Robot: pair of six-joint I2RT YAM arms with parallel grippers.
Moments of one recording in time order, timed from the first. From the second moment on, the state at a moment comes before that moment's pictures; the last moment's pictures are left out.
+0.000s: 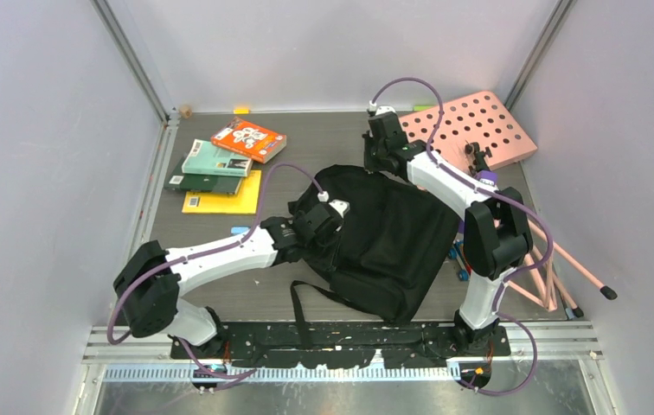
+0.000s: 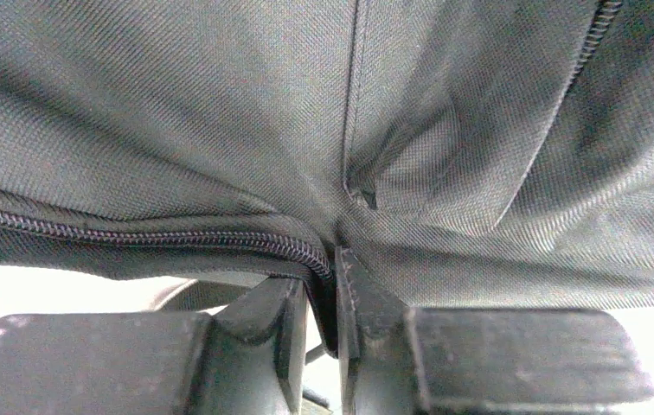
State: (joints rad) left arm -0.98 1.46 1.00 -0.51 0.00 -0.57; right arm 0.46 1.83 1.46 -0.36 0.15 0.31
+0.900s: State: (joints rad) left arm -0.50 1.35 1.11 -0.67 0.09 -0.40; right arm 0.54 1.83 1.43 -0.28 0.14 0.33
